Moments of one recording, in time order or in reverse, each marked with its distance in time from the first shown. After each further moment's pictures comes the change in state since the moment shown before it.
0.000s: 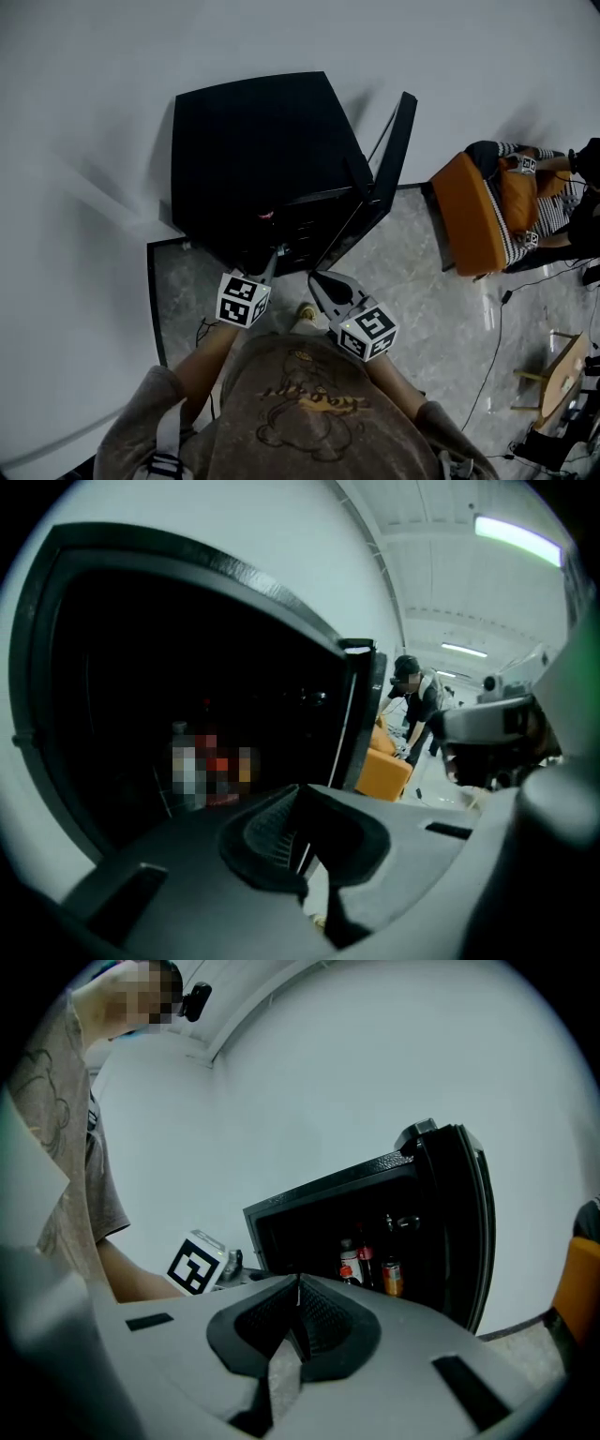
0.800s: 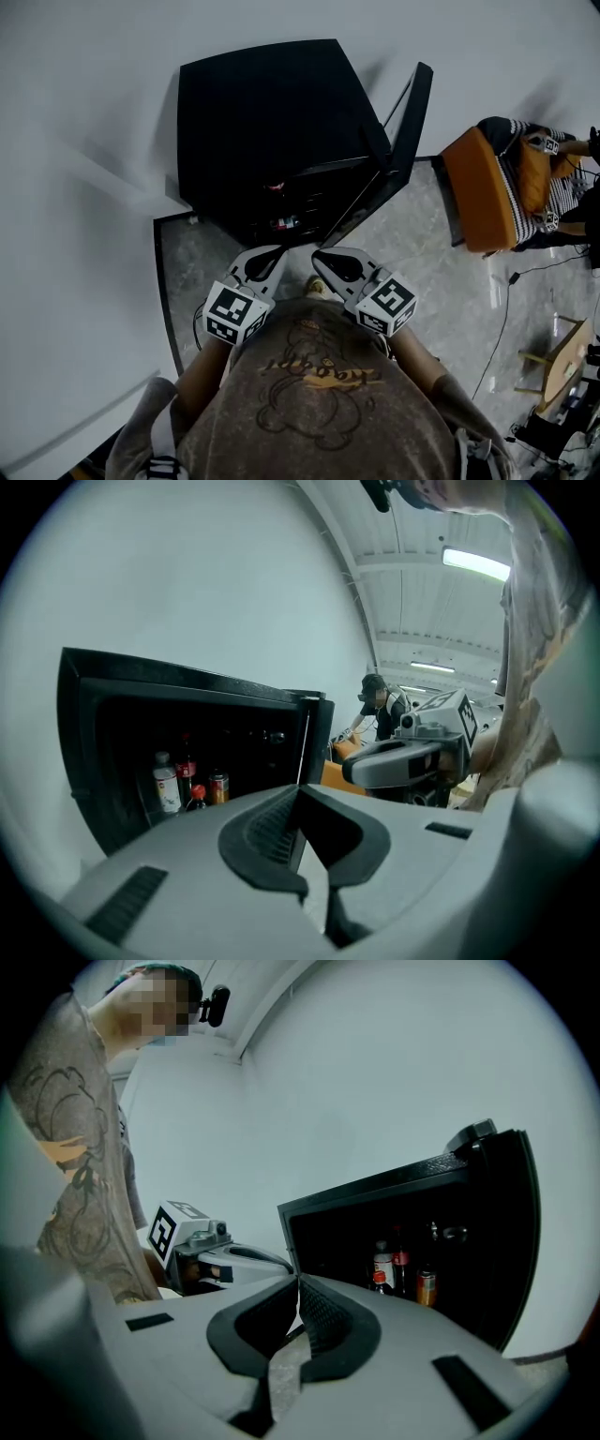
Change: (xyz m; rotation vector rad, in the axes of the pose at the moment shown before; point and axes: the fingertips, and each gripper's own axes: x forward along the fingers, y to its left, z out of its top) left arm -0.082 -0.049 0.038 0.057 -0.126 -0.143; right arm 0.007 0.035 0.009 -0.100 0.042 0.210
